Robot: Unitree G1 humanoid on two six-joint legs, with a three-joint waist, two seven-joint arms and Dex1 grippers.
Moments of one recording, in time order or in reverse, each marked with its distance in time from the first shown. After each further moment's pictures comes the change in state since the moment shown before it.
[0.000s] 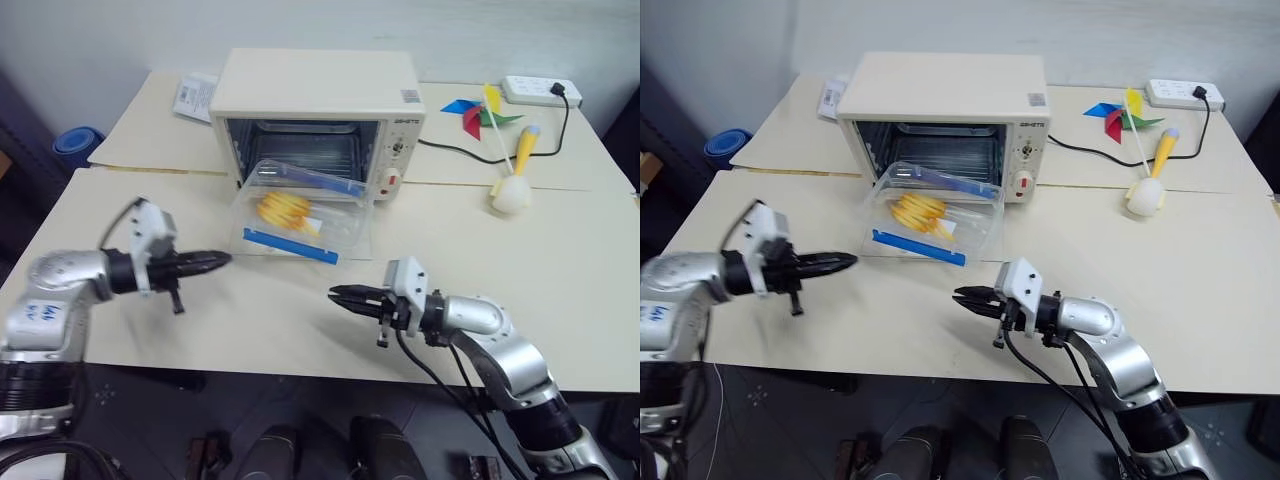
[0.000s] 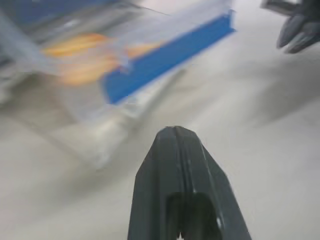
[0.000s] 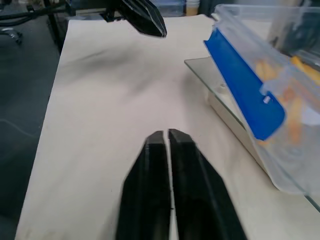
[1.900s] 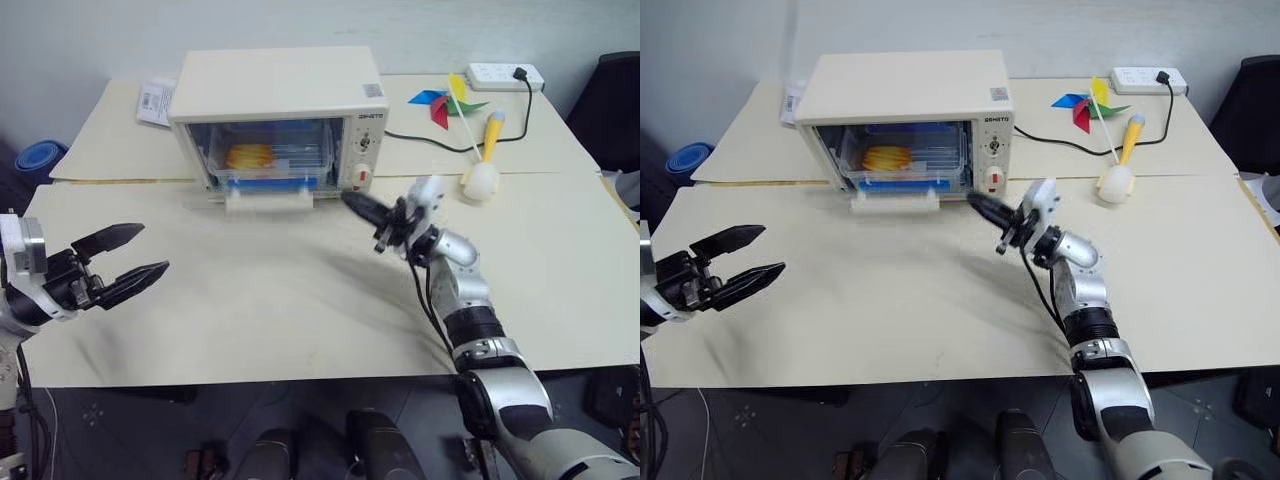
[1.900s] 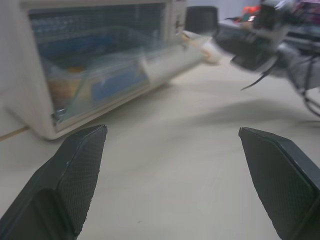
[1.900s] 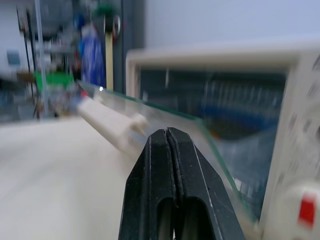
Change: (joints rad) left arm 0.260 0.017 0.425 0.027 -0.250 -0.091 0.007; right arm -0.476 0.273 -0.349 0.789 0.138 -0.480 0.198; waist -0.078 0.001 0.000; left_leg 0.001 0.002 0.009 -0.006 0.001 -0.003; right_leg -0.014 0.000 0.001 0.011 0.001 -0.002
